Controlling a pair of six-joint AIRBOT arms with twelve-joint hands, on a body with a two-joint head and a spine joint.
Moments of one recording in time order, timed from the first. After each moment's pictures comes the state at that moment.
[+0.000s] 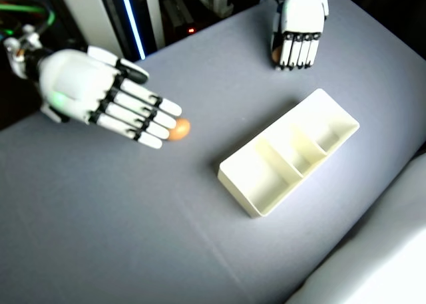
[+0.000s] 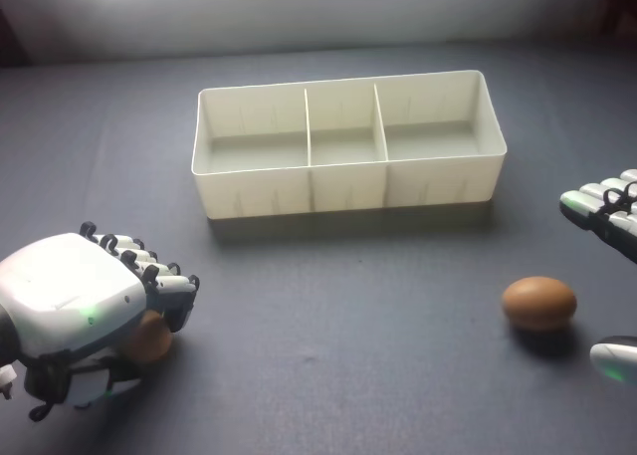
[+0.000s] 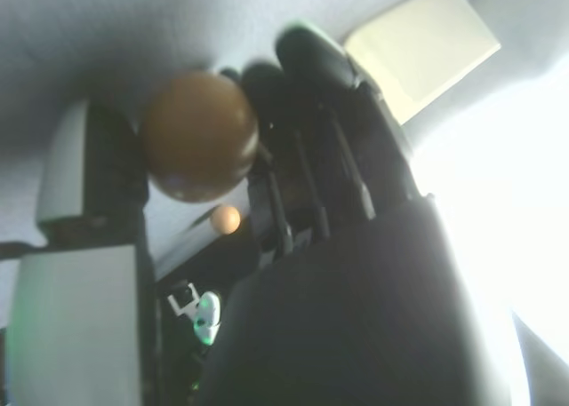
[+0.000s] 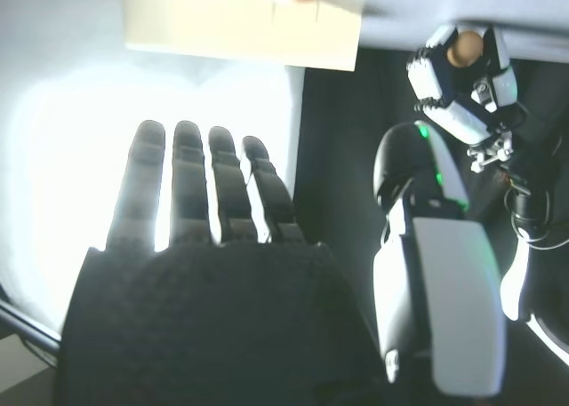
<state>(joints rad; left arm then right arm) 0.95 -0.93 1.02 -0.04 -0.78 1.07 -1.18 -0.85 0.81 0.27 1.20 -0.91</state>
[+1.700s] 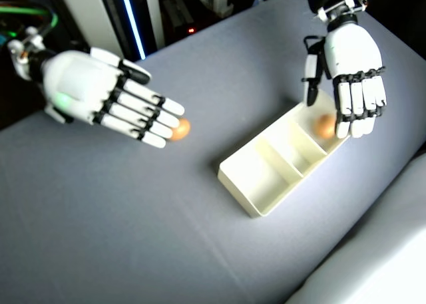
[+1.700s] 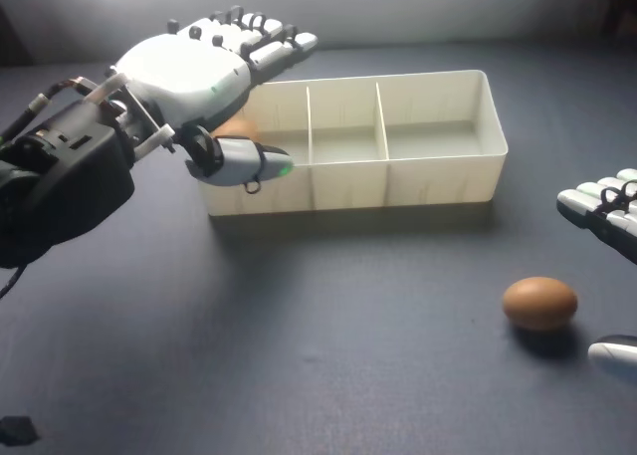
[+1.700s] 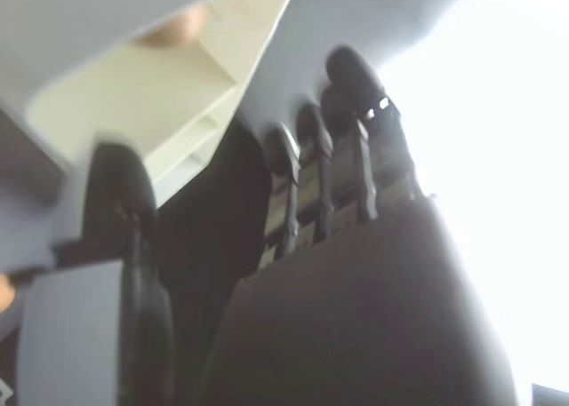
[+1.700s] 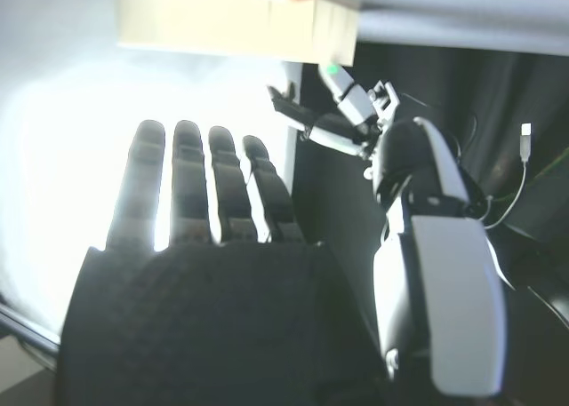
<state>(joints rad) 0.45 -1.25 1.40 -0.25 -0.52 1.21 -1.18 -0.86 0.82 0.27 1.21 -0.90</state>
